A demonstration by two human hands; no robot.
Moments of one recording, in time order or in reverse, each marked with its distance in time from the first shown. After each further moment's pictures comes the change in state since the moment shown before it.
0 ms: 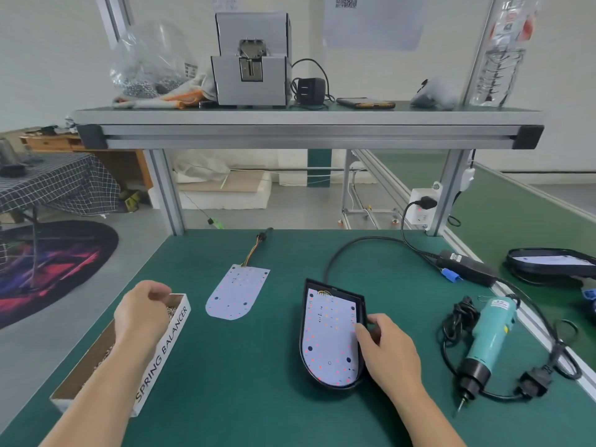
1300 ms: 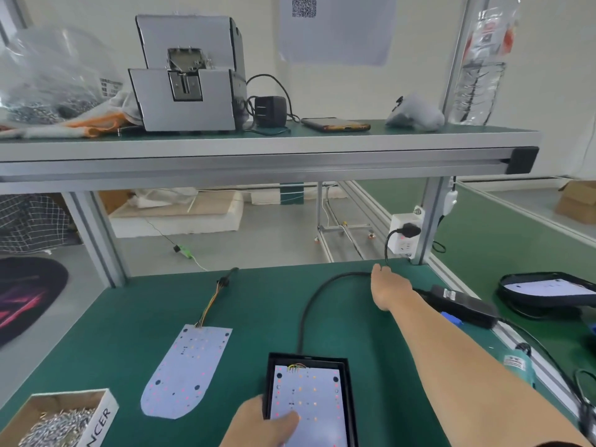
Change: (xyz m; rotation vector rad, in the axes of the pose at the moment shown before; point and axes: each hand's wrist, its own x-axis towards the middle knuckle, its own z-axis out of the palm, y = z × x) left_hand -0.106 0.064 0.137 -0.044 -0.975 0.101; right_hand 0.281 0.005 -0.023 -0.843 -0.223 -0.025
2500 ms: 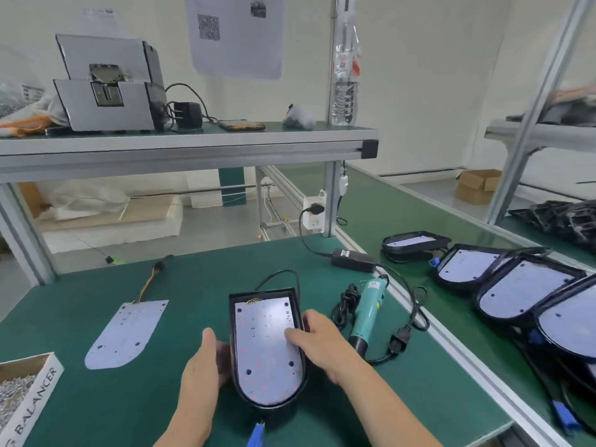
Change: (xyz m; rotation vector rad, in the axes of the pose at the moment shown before) left_hand -0.042 -0.011 0.057 -0.517 0.322 -0.036; right_hand -0.274 0.008 0.040 1.237 -0.041 -0.022
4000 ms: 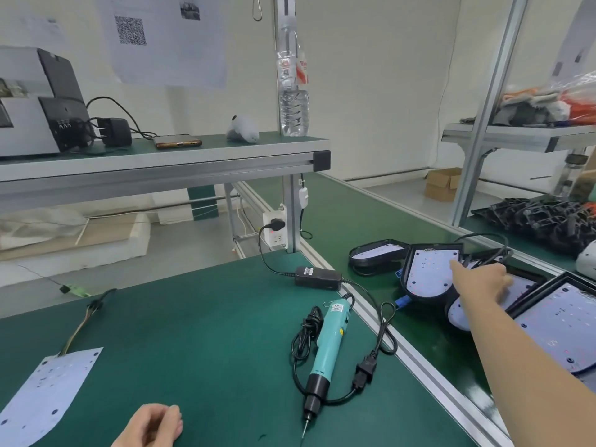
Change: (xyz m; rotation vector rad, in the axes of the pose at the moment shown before) left_hand 0.019 -0.044 0.012 0.272 0.193 0.484; right_hand 0.066 0.089 -0.342 0.093 1.219 0.425
